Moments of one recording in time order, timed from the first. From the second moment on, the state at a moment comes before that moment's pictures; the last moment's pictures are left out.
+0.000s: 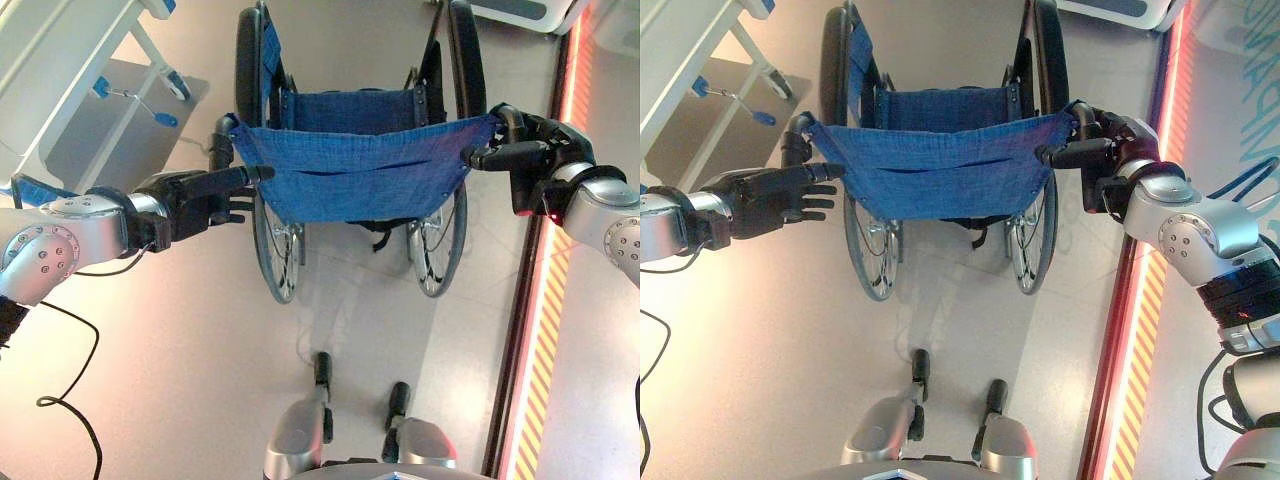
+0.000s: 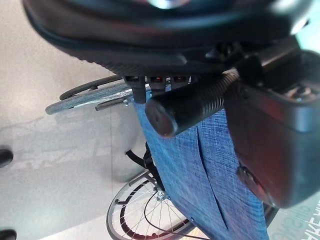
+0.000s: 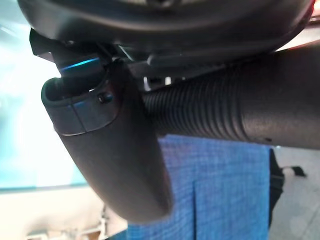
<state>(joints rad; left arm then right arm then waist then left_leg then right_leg) -0.73 1.33 -0.50 0.01 -1.34 0.64 0.06 -0.84 -1.08 0.49 0.14 1.18 0.44 -0.46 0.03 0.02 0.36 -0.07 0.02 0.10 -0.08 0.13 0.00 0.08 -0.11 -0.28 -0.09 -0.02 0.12</state>
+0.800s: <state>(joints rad) -0.73 1.27 -0.50 -0.02 -1.40 0.58 0.21 -0.86 -1.08 0.50 0.17 1.11 0.44 -0.46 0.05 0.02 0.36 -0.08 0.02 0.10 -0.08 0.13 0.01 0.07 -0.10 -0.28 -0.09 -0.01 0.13</state>
